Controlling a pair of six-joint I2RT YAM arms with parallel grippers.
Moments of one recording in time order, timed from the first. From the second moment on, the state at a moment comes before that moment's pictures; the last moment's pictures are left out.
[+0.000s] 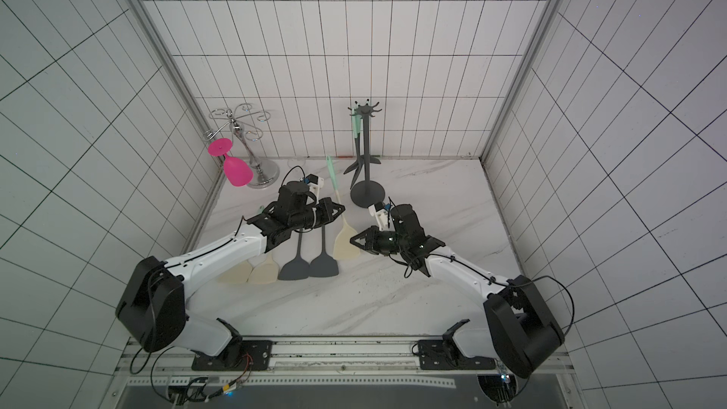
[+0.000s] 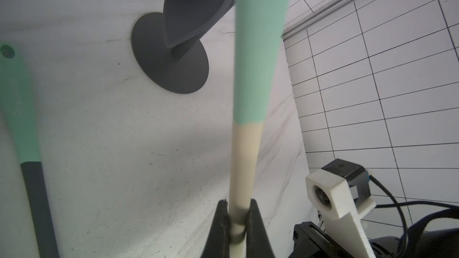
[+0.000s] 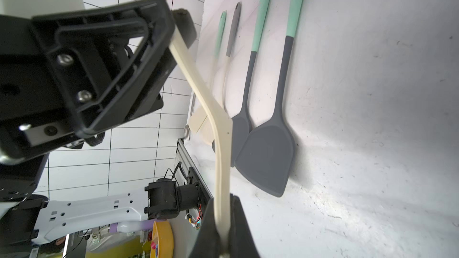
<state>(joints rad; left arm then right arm) -0.58 1.49 1.03 -0.06 0.30 -0.82 0.56 1.33 0.70 0.10 -0.67 0.86</state>
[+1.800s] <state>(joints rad) -0.72 2.04 1.49 -0.65 0.03 -0.76 0.47 0.90 0.72 -0.50 -0.07 0.44</state>
